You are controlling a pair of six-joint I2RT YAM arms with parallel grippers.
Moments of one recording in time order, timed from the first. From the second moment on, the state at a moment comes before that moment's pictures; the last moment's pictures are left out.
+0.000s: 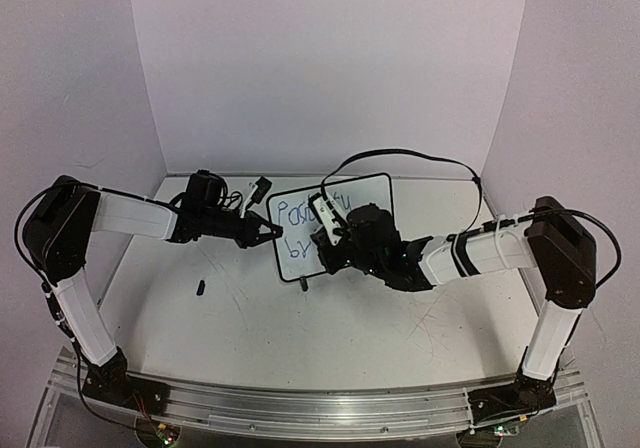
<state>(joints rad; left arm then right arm) -0.49 1.76 0.99 0.21 0.71 -0.02 0.96 1.84 1.08 0.39 0.23 -0.04</state>
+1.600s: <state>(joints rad) -0.49 1.76 0.99 0.21 0.70 -0.02 0.96 1.89 1.08 0.39 0.34 -0.01</state>
